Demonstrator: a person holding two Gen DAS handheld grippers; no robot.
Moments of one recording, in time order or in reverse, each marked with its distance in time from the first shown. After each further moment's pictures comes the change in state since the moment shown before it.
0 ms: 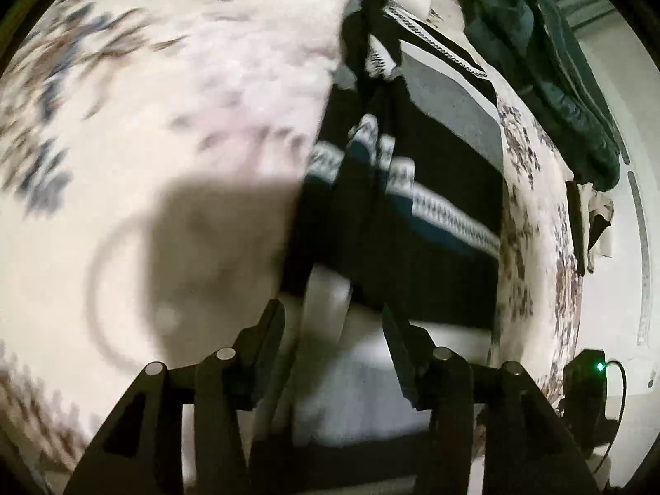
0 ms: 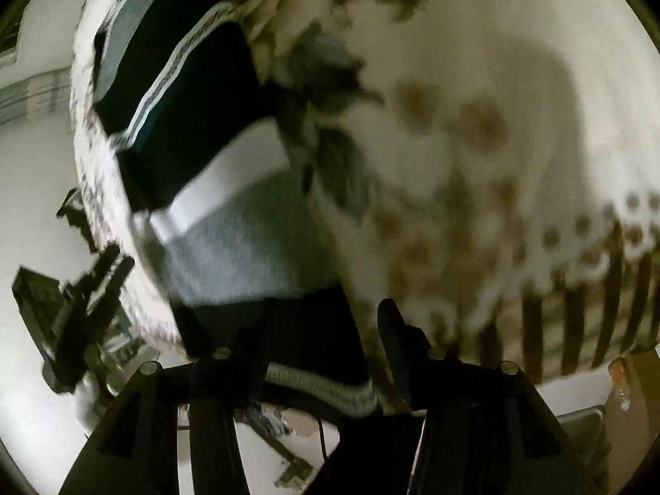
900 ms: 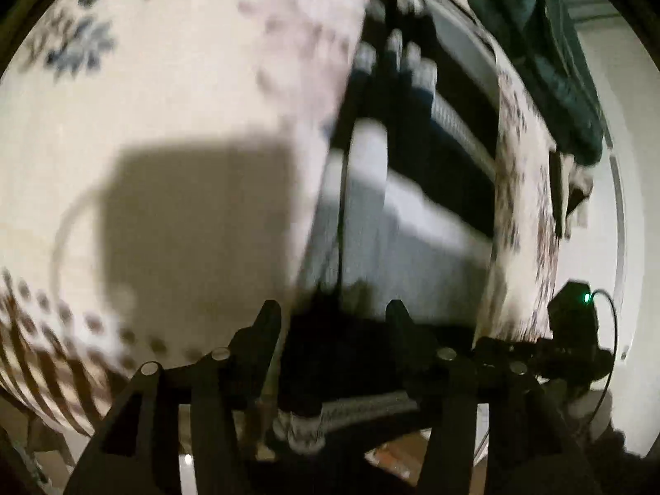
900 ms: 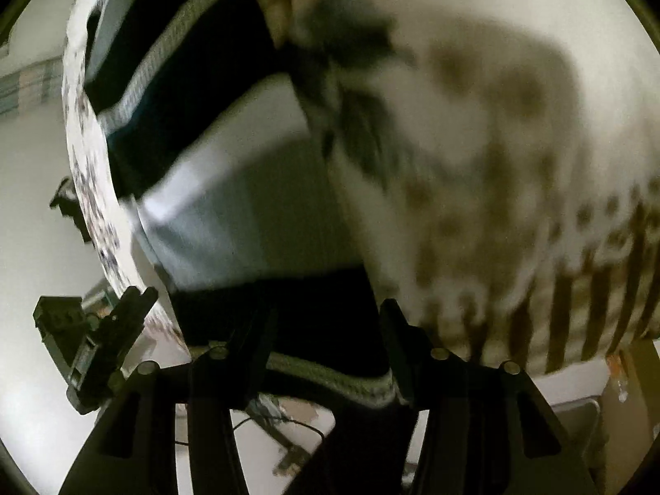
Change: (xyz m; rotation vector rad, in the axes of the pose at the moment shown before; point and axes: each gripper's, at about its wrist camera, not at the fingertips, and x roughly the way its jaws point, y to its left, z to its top) left arm -0.025 0.047 -0.086 -0.059 0.175 -0.097; right arm 0.036 0.016 -0.030 -0.018 0.111 -0.026
